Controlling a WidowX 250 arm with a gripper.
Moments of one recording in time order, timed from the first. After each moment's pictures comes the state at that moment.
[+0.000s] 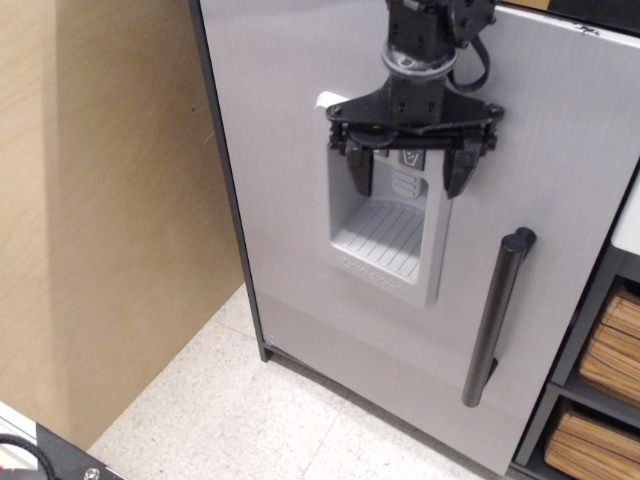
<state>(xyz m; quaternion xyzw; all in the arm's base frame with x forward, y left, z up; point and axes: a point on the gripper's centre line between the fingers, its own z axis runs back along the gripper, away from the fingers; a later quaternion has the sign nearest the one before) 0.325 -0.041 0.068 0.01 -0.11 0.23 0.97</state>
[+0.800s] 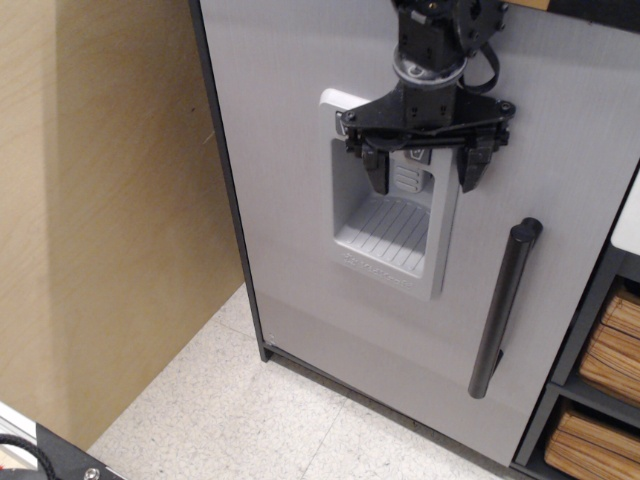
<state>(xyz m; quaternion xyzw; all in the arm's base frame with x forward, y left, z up) 0.337 -0.042 0.062 -0.01 -0.15 0.24 0.96</state>
